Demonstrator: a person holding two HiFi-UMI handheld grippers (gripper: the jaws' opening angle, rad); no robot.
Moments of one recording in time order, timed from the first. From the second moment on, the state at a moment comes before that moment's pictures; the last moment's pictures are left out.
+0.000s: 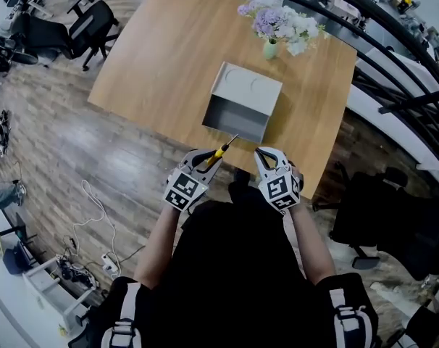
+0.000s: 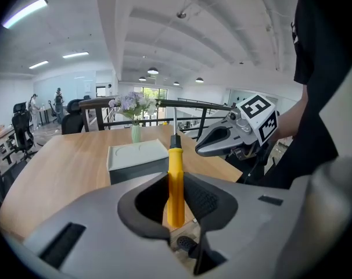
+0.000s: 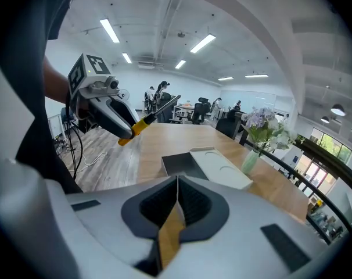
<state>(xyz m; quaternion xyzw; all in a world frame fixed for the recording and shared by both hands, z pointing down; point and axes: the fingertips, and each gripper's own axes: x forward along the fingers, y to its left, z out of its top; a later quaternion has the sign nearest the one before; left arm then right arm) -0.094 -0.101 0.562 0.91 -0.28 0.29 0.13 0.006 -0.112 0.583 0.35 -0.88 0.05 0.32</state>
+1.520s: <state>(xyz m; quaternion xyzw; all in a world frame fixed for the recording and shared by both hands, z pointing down) -0.057 -0.181 0.622 0.91 -0.02 0.40 0.11 0.051 -0.175 0.603 0.49 -0.79 0.16 0.33</state>
